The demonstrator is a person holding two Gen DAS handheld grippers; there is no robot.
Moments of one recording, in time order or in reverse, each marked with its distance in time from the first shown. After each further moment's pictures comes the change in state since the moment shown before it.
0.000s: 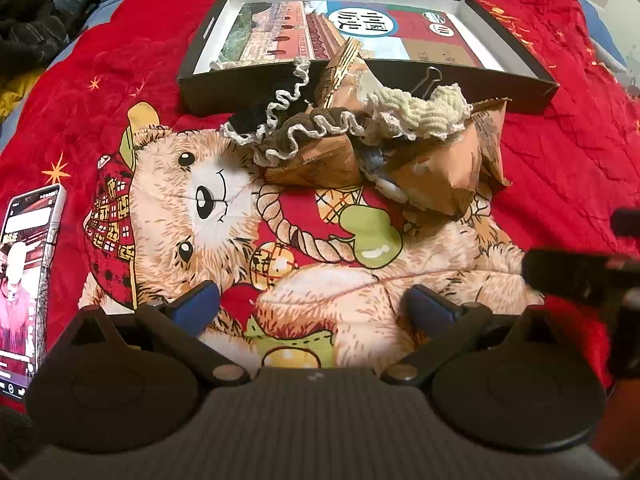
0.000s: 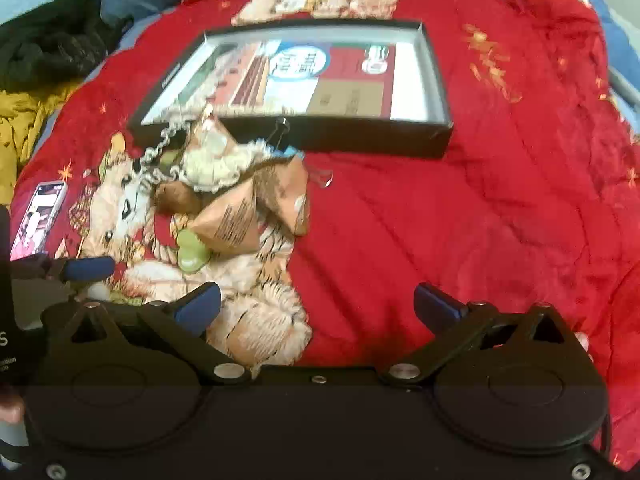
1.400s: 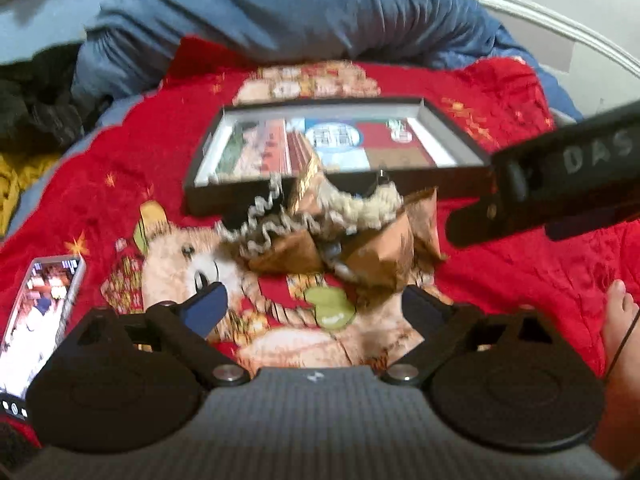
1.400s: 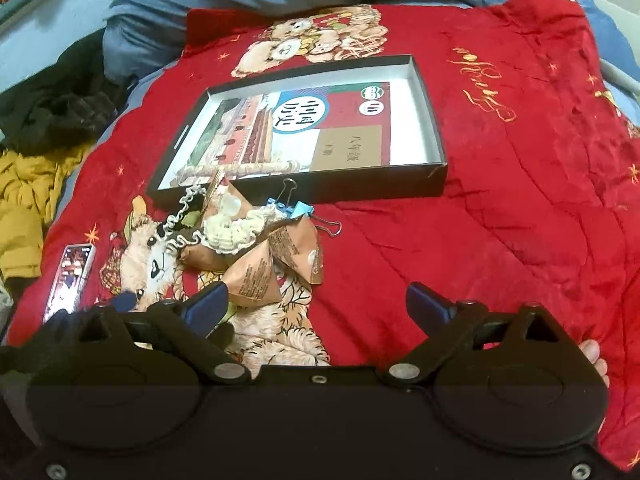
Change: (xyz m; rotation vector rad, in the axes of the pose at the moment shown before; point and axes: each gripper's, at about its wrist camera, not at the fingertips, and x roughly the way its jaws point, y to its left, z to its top) left arm -0.048 -0.022 -0.022 0.045 -0.391 0.006; right arm -0.024 -0.013 0.014 0.102 -0.120 0.075
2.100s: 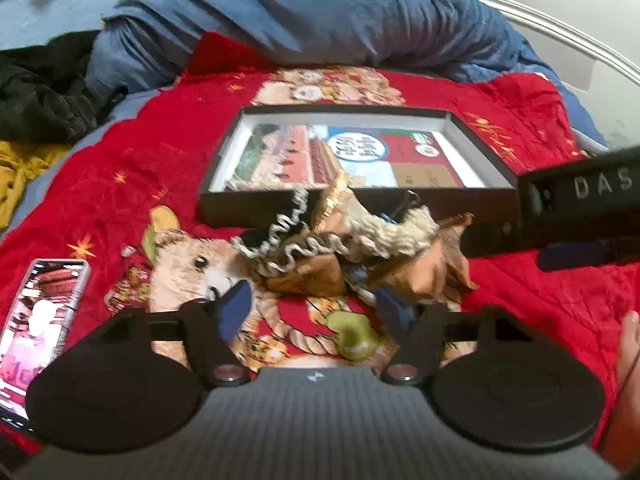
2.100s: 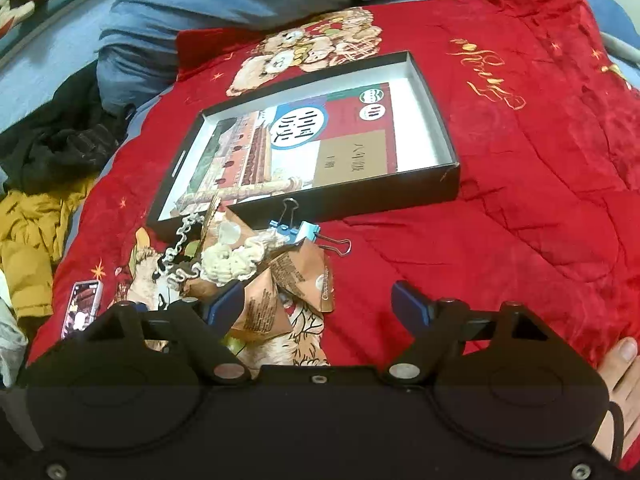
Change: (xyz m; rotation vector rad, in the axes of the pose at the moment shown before) left arm 0.018 0.014 0.008 -0.072 0.019 -0.001; right arm 0.023 -0.012 0.005 0.117 -0.043 0.063
